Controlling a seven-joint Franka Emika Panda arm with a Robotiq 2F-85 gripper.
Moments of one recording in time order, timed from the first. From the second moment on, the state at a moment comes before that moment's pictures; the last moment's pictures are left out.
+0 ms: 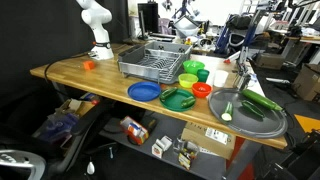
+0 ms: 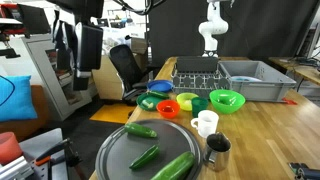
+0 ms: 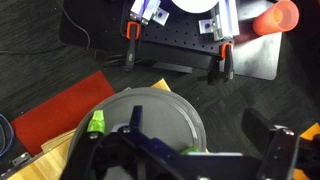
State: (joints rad) arm -0.02 -0.49 -0.25 -2.55 -0.06 1.72 -0.38
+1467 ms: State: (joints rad) arm -0.01 -0.19 -0.08 -2.54 0.15 2.08 0.10
